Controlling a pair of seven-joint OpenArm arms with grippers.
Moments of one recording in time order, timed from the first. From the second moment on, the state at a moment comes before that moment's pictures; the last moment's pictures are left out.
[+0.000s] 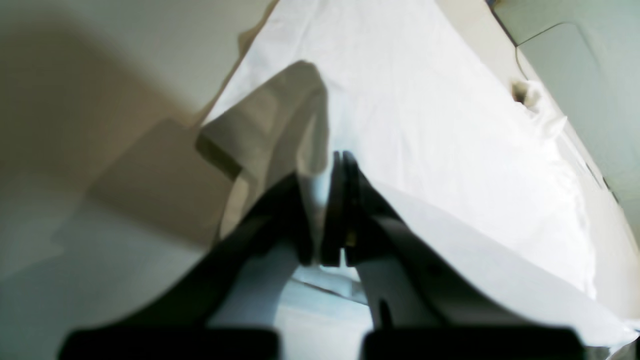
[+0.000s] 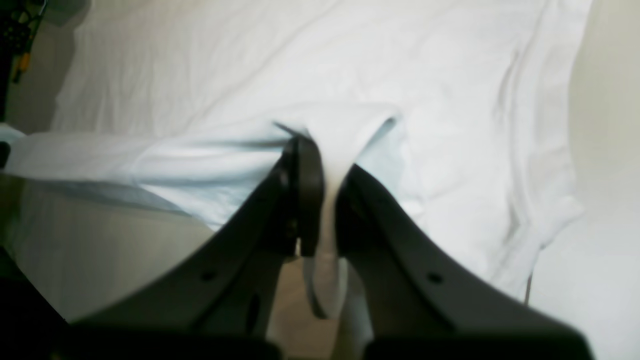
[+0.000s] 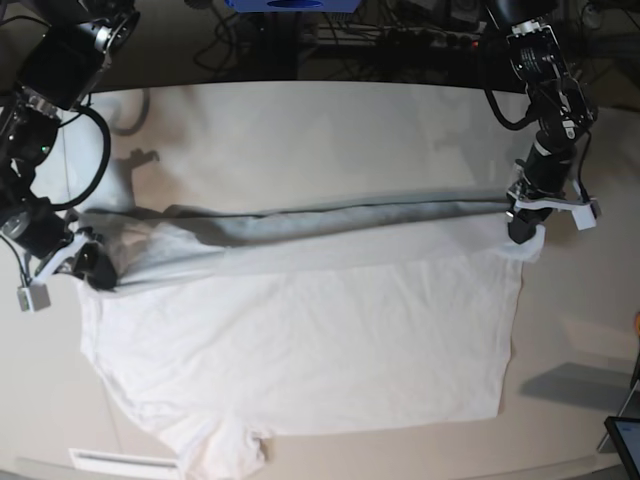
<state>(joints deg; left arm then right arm) 12.6 -12.0 -31.5 92.7 -50.8 -8.0 36.4 7.4 10.0 35.0 88.1 46.7 37.1 -71.5</state>
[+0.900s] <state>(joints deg) 1.8 -13.4 -30.8 83.2 -49.6 -1.8 36.7 14.9 14.9 25.8 72.4 46.9 35.0 -62.7</state>
